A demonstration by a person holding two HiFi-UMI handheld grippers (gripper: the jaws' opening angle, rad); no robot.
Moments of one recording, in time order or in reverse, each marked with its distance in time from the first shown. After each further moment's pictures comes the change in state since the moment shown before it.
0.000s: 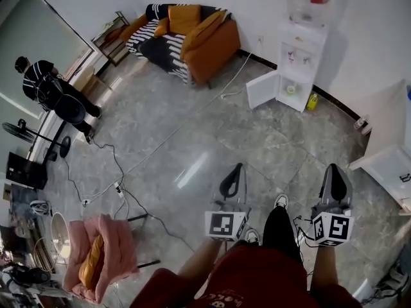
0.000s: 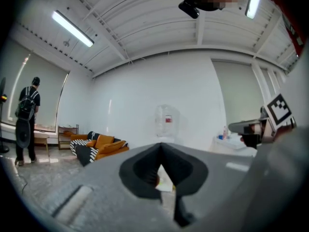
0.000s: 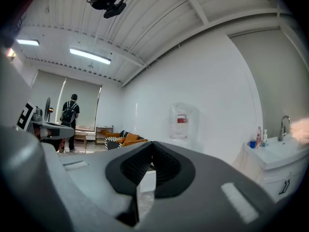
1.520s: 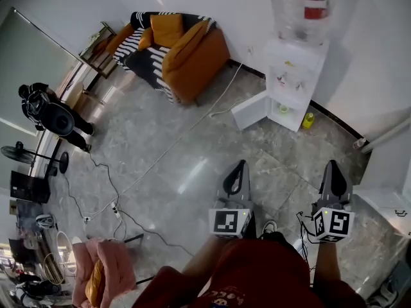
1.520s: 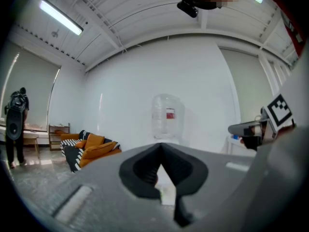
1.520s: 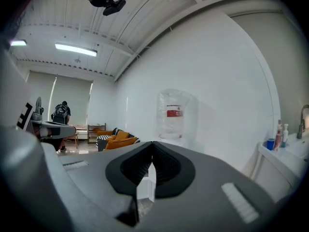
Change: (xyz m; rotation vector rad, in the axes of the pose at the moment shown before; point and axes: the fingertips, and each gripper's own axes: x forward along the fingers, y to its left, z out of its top) left arm 0.337 -0.012 0.003 0.011 0.032 -0.010; right arm 0.277 -0.183 -0.012 0.040 0.059 -0.018
